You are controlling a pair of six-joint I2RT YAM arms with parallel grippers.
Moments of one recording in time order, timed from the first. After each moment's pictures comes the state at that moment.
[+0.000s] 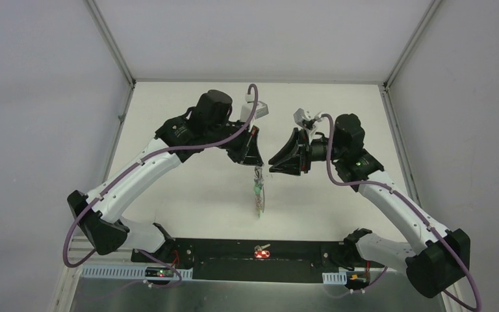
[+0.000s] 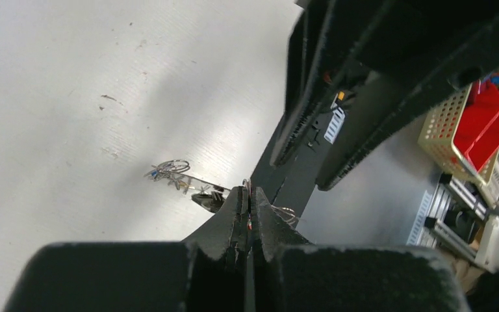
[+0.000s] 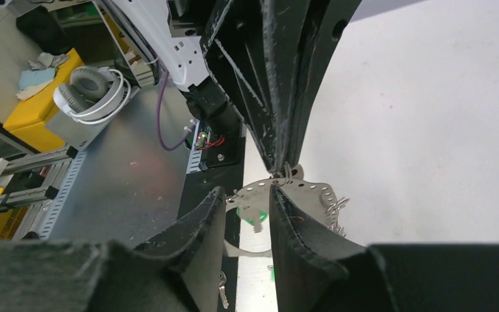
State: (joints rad) left arm -0.75 1.36 1.48 -0.70 0.54 -0.31; right arm 0.51 1.08 0.88 0.03 -1.13 0.19
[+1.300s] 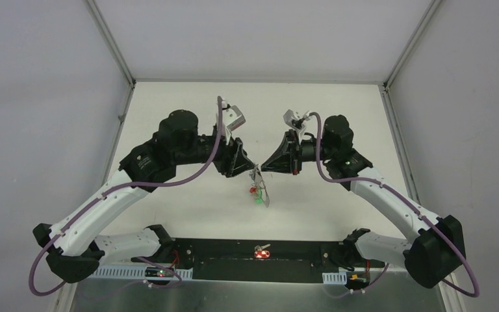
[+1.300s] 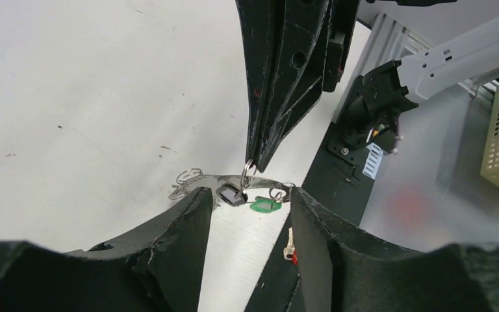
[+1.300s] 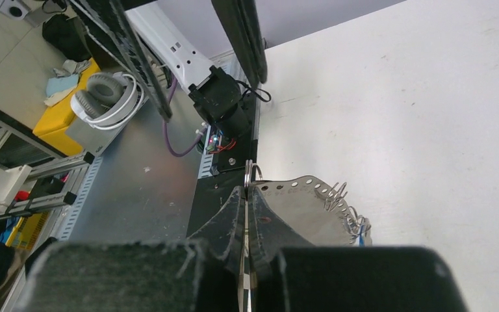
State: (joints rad) left arm -0.83 1.08 1.32 -0.56 0.36 -0.18; right arm 0.57 1.16 0.87 0.18 -1.13 0.29
